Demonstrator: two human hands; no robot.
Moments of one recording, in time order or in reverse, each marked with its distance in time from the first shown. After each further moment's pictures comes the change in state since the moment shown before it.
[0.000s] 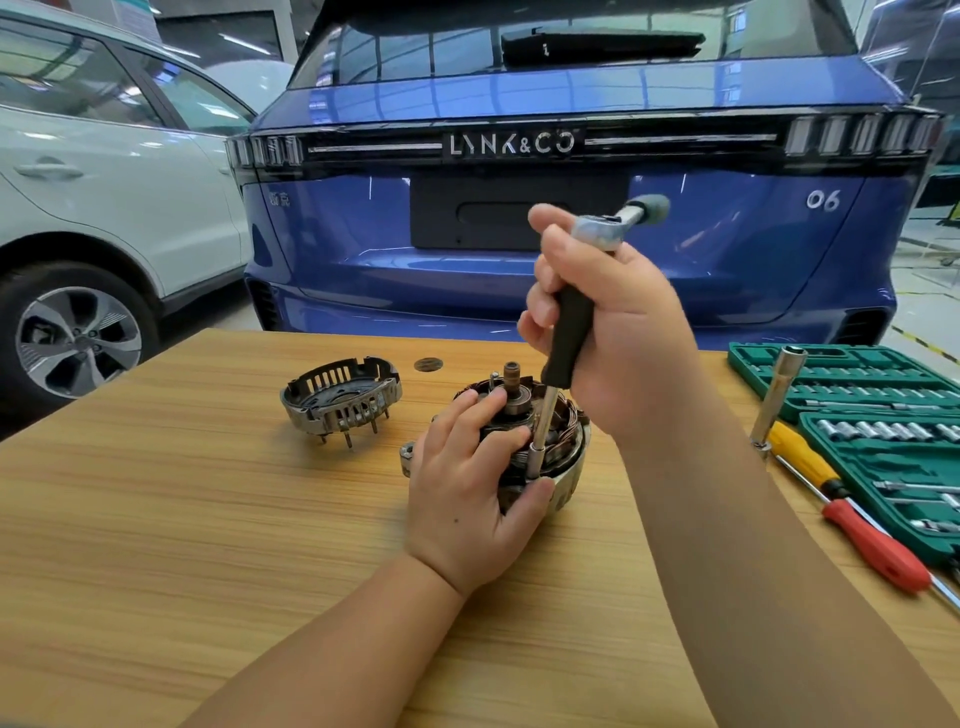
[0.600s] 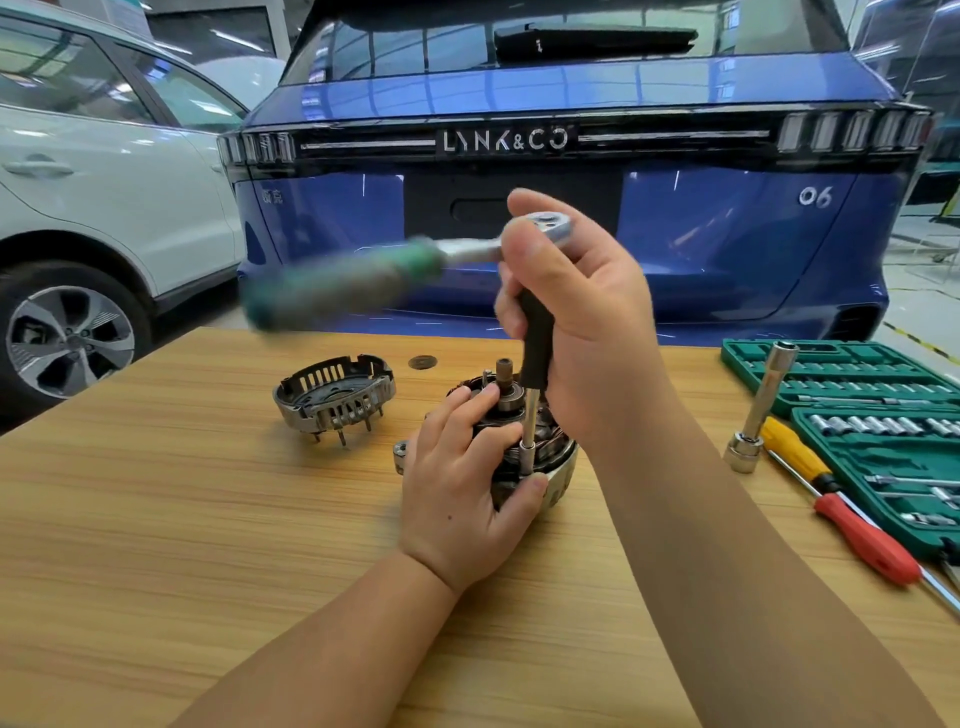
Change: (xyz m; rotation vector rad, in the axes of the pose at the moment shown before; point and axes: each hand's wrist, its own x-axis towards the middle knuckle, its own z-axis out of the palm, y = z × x) left_hand 0.001 0.002 0.000 0.012 -0.004 -0.004; right_hand -0.004 0.010 0.012 -0.135 -0.027 -0.200
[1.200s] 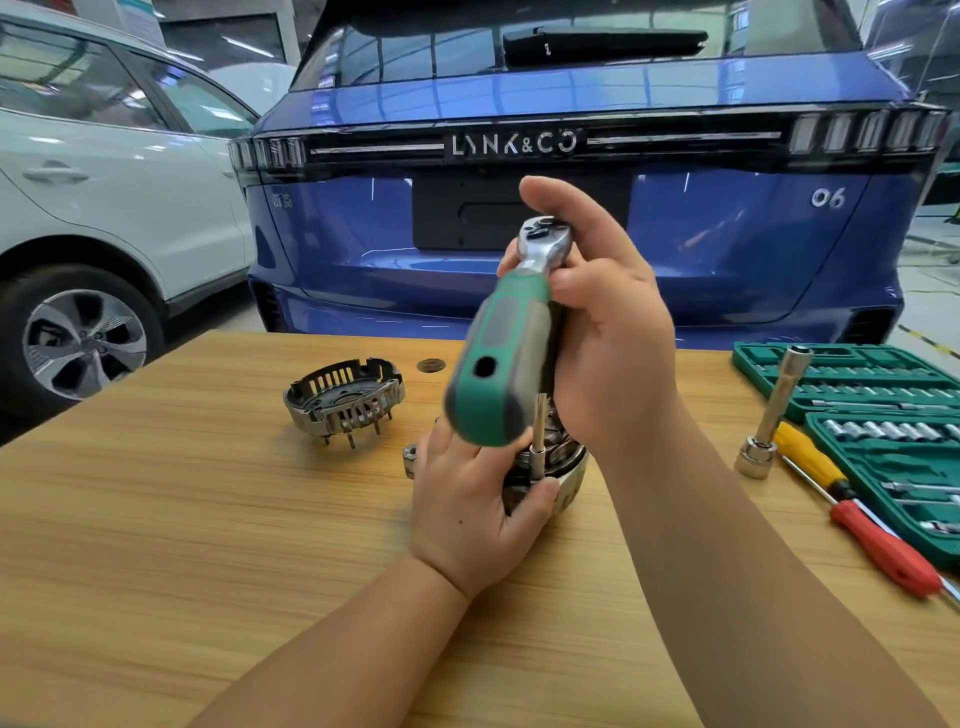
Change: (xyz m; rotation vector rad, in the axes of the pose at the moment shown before) left_hand 0.001 0.001 -0.001 -0.010 0.040 0.030; right_hand 0.003 0.004 -0.003 0.125 -0.131 -0.052
